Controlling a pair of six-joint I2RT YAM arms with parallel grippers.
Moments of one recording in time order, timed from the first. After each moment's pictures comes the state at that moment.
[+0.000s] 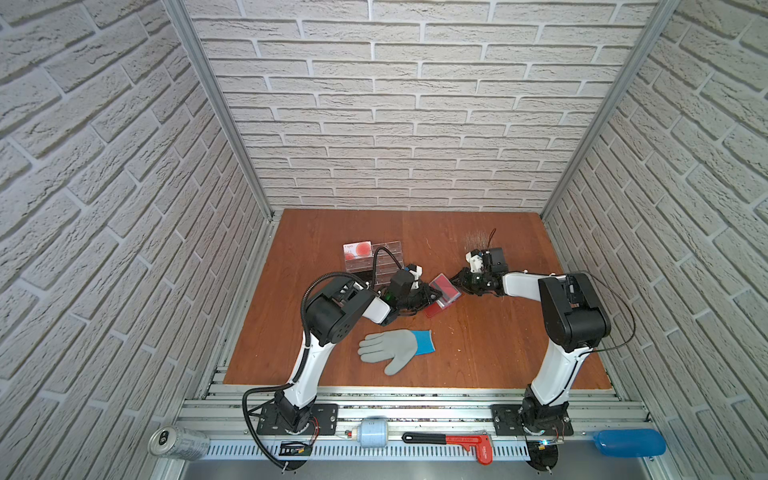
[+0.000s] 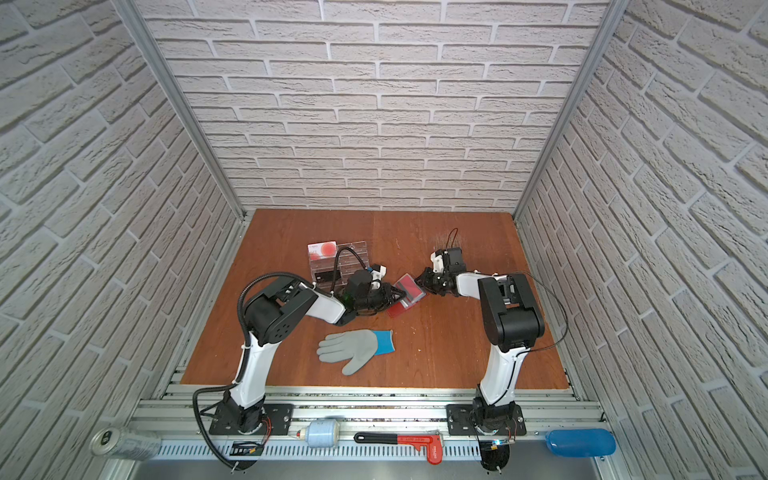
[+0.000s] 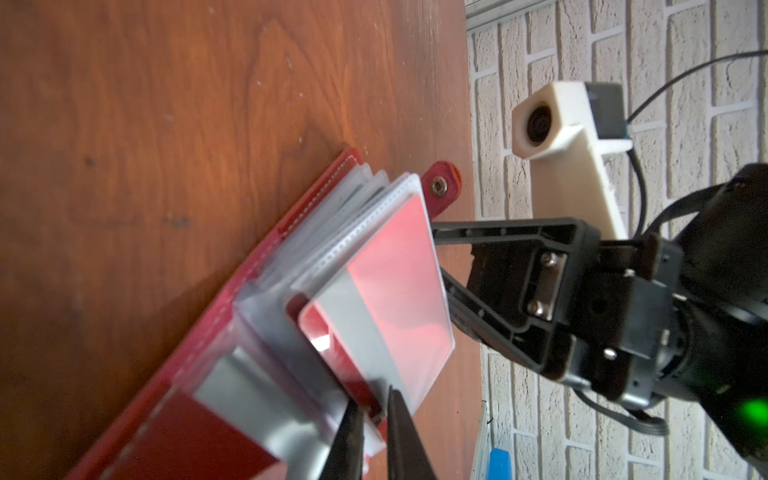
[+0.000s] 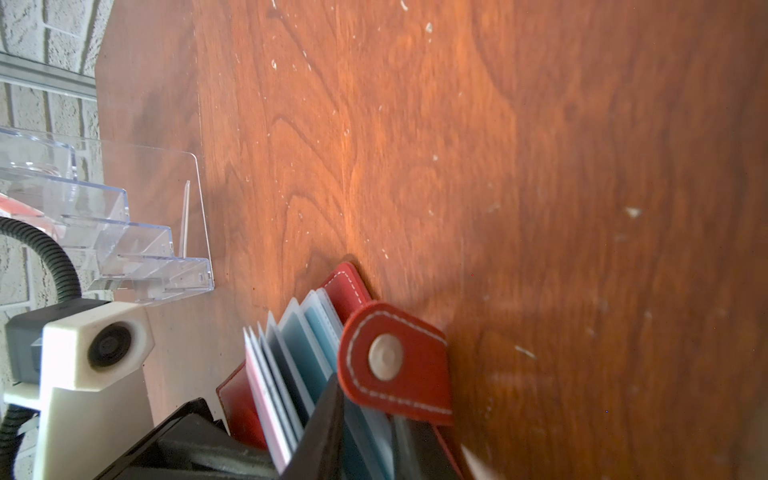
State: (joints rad) left arm -0.74 2.17 1.02 0.74 0.41 -1.11; right arm 0.10 1.89 0.97 -0.06 -0.49 0.57
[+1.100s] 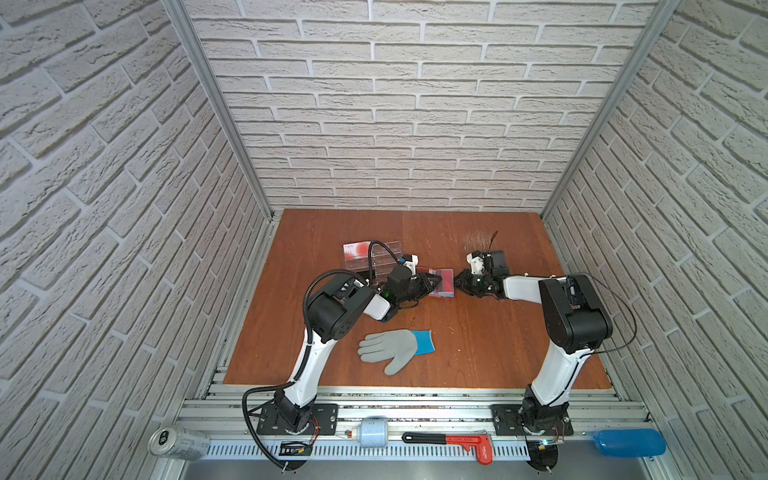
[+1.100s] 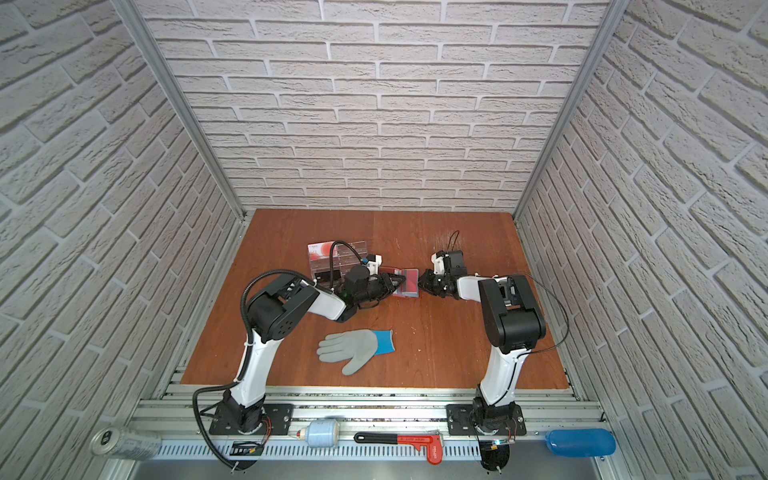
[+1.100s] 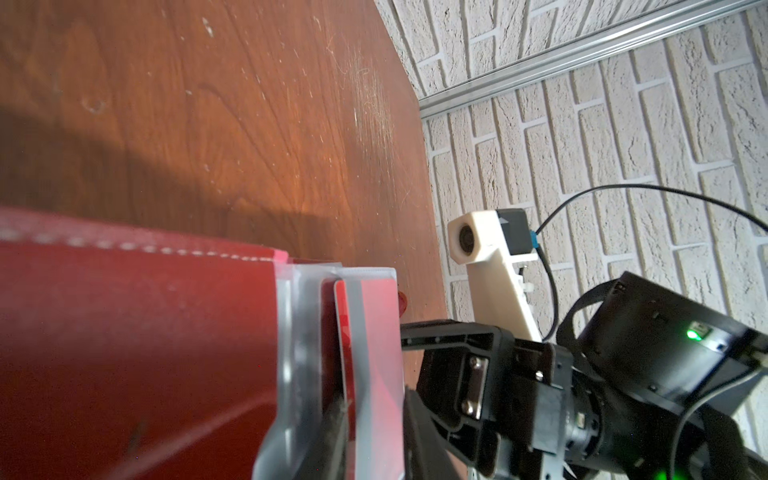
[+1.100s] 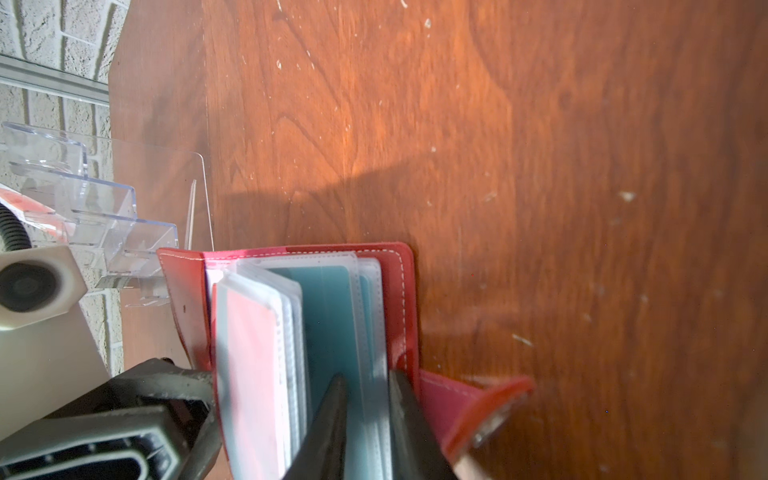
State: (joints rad) left arm -0.73 2.21 1.07 0.89 0.35 -1.14; right arm 0.10 1.88 0.93 -0.01 -0.50 0.58
